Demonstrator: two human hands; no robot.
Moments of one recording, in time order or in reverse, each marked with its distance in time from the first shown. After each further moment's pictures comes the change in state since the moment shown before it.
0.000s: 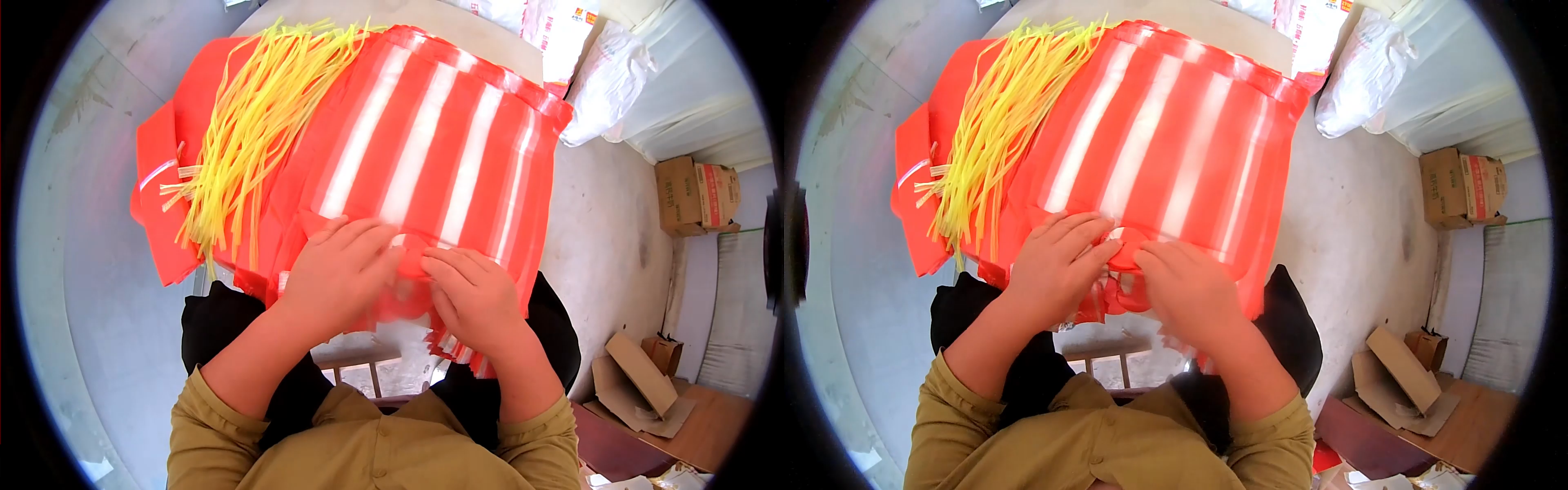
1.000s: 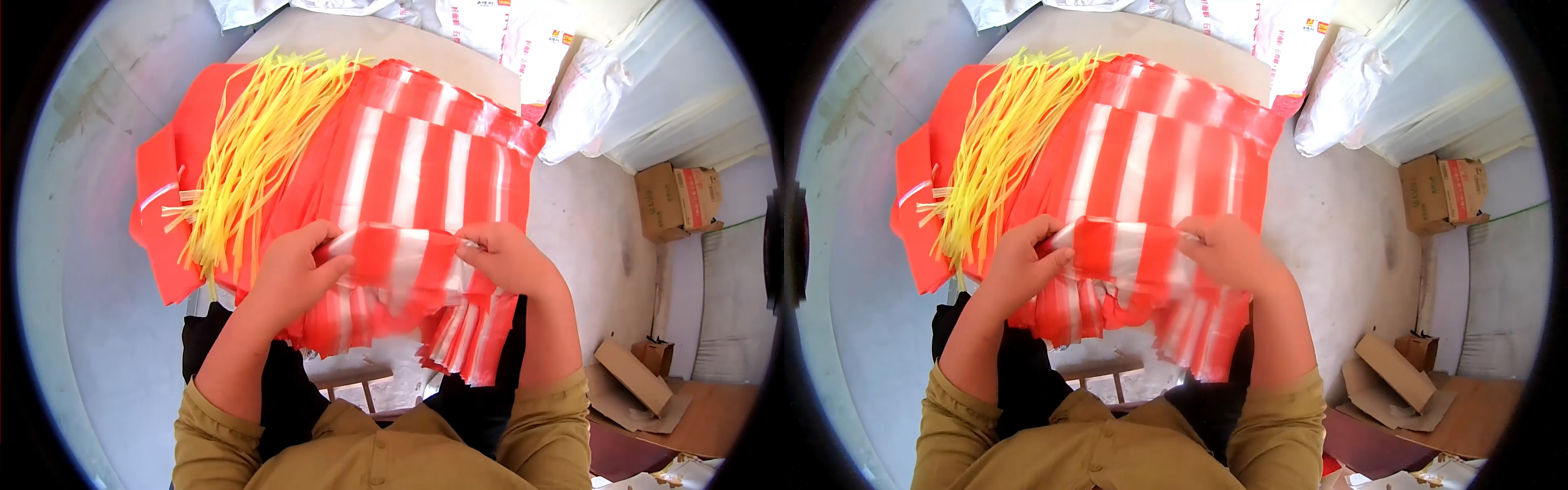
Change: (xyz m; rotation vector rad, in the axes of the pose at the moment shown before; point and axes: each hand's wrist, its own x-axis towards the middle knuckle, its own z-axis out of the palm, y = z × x) left_hand -0.003 -0.036 -0.029 -0.588 -0.030 -0.654; right_hand 0.057 0.047 -0.071 0.286 -0.466 0.589
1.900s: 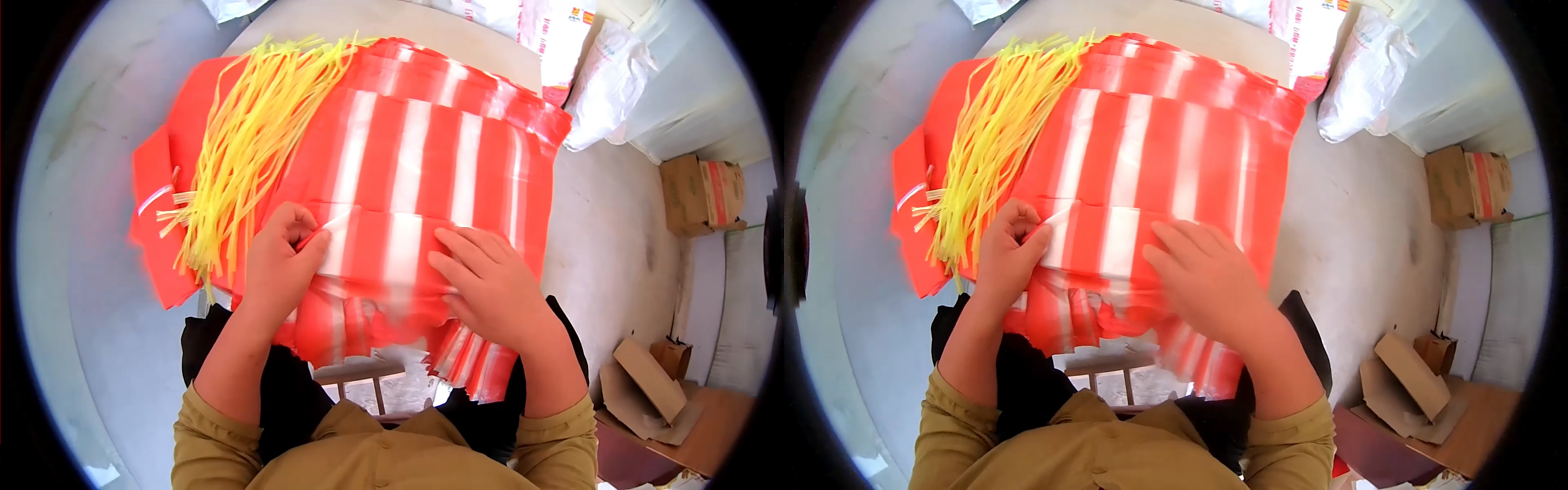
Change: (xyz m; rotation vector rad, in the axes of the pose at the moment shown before) left_hand 0.018 -0.021 0.016 -0.149 0.171 -0.182; right_hand -0.005 0.024 0.045 -0.443 0.305 -0.649
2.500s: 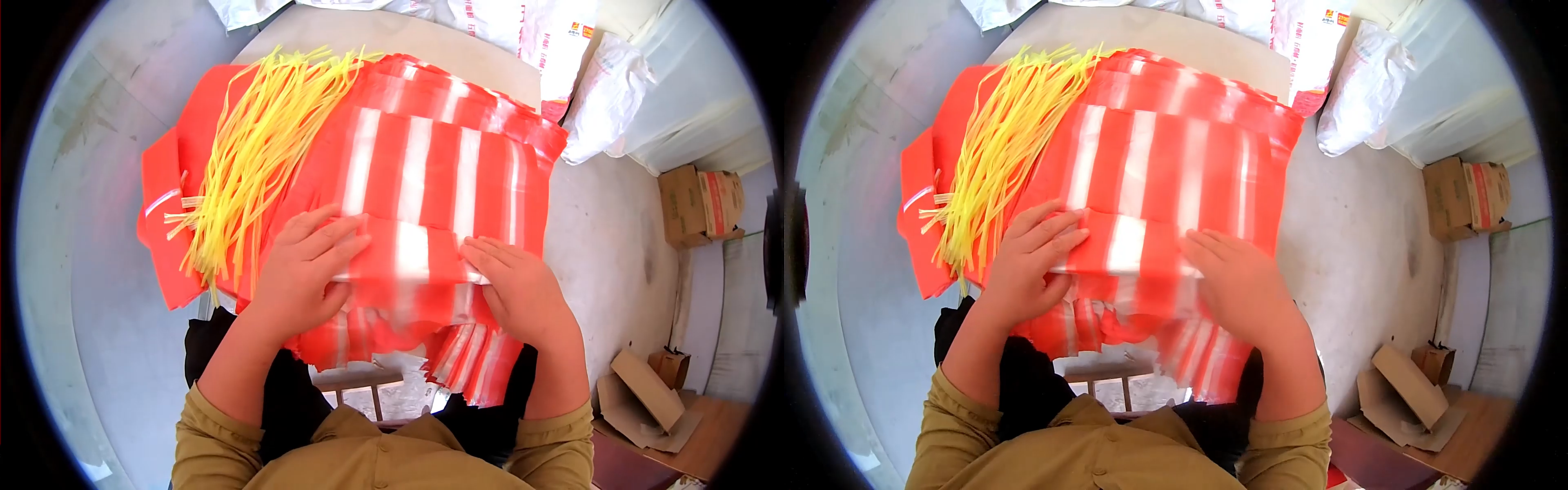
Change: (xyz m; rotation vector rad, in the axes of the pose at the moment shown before) left_hand -0.004 0.026 -0.007 0.683 -0.138 0.732; right_hand -0.013 0.016 -0.025 0.060 -0.043 0.195
